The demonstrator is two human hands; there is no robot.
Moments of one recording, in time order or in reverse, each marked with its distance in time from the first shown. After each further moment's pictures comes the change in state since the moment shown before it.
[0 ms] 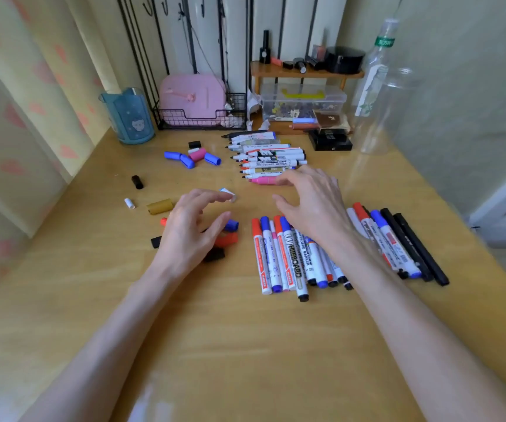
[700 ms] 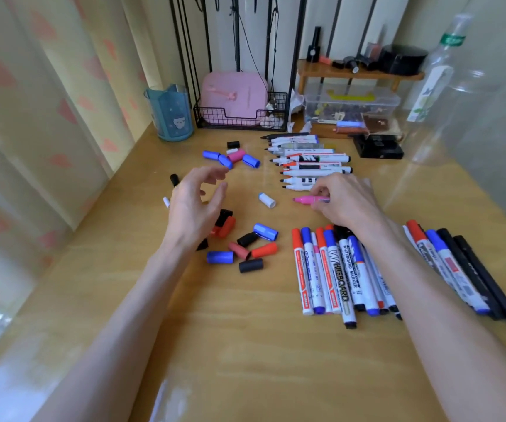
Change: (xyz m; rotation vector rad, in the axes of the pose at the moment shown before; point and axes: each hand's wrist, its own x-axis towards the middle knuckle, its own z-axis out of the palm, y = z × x) left_hand 0.041 -0.045 -0.030 0.051 0.209 -0.113; right_hand 0.061 0.011 0.036 -0.119 -0.226 0.093
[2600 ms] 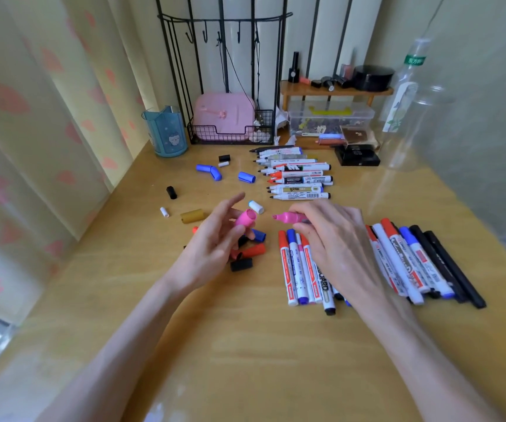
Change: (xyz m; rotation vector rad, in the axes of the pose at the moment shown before) left_hand -0.060 0.062 -0.015 -0.401 -0.416 -0.078; right_hand -0.114 -0.007 -0.006 0.166 0.437 -0.384
